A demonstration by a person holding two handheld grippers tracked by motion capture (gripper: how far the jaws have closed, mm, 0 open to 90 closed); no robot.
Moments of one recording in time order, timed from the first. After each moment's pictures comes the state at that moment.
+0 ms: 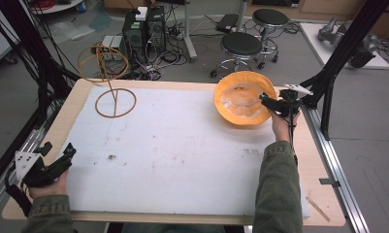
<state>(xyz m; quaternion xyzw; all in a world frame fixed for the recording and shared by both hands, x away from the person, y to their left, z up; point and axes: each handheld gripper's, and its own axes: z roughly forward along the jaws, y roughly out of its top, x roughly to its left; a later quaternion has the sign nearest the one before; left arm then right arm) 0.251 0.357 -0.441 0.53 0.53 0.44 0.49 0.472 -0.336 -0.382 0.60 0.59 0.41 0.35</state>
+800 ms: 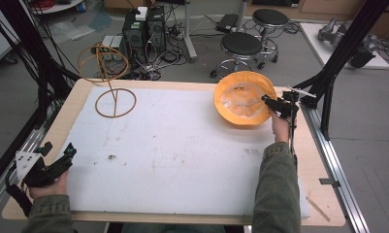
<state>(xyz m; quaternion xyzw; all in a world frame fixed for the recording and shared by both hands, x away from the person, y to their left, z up) 0.251 0.356 -0.441 0.54 0.53 0.44 0.49 0.481 -0.349 -0.399 0.64 0.56 0.45 0.26</state>
